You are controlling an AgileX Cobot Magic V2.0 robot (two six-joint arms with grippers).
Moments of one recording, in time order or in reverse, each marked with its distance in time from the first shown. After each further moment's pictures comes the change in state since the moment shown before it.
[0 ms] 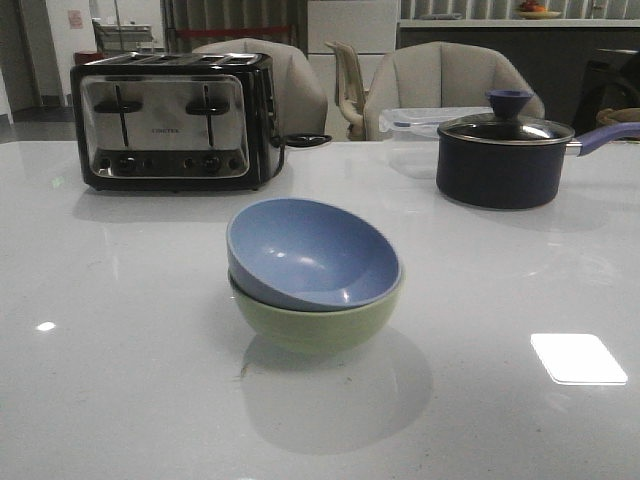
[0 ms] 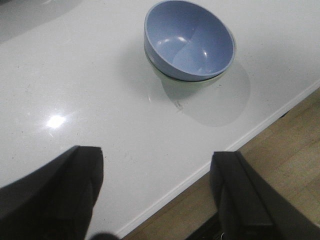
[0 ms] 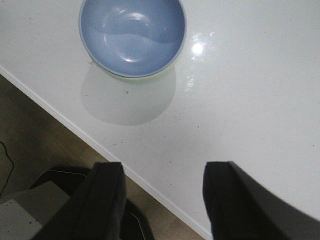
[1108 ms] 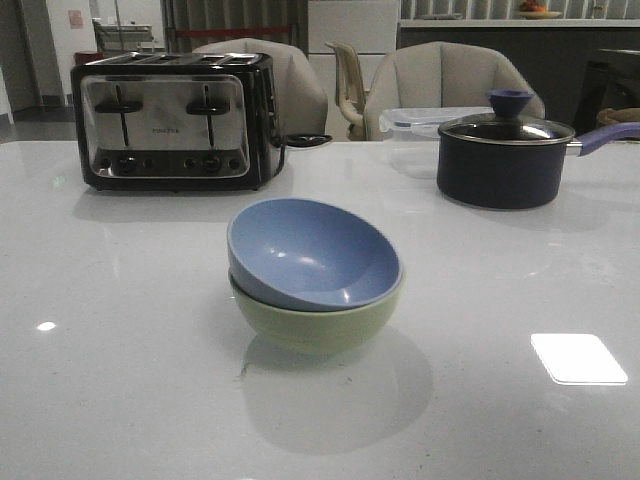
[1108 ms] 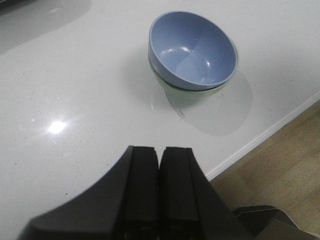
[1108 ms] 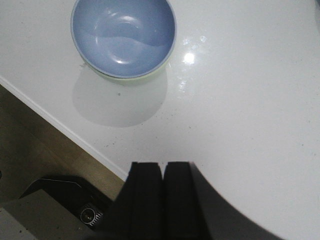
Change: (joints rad) left arm 0.000 0.000 0.000 0.006 -0.024 -0.015; right arm 0.000 -0.051 0.044 -0.025 -0.034 0.014
